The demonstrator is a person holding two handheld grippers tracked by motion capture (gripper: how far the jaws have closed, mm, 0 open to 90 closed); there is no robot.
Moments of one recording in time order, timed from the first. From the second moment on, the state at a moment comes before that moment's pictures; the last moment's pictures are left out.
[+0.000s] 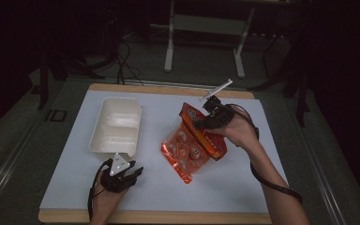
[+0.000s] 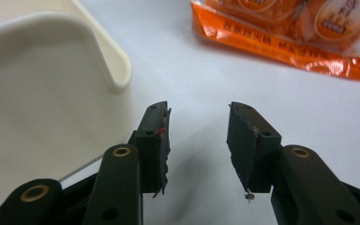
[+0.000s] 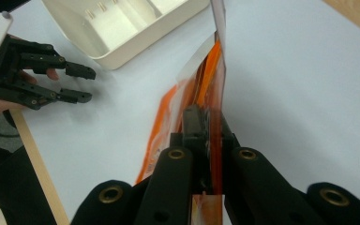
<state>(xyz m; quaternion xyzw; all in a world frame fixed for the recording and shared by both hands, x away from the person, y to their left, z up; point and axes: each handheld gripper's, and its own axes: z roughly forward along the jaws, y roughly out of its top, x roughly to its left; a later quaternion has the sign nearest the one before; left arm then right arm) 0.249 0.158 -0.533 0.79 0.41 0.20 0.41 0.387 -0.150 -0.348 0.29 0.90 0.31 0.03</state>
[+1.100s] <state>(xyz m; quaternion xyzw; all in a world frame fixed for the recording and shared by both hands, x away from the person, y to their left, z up) 0.250 0.160 -0.532 0.79 0.41 0.20 0.41 0.390 -0.108 -0.319 0.28 0.89 0.35 0.12</state>
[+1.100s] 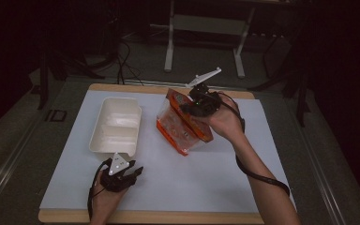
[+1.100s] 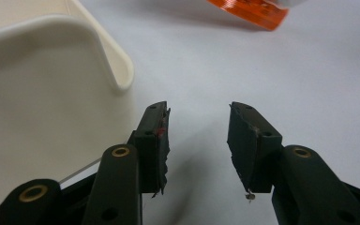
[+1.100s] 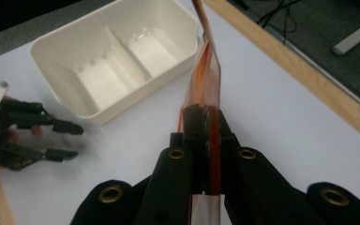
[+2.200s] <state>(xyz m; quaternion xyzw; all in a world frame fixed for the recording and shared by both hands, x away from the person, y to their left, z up) 0.250 0.158 -0.532 0.79 0.41 0.20 0.41 0.398 -0.063 -0.308 0.28 0.85 0.42 0.18</state>
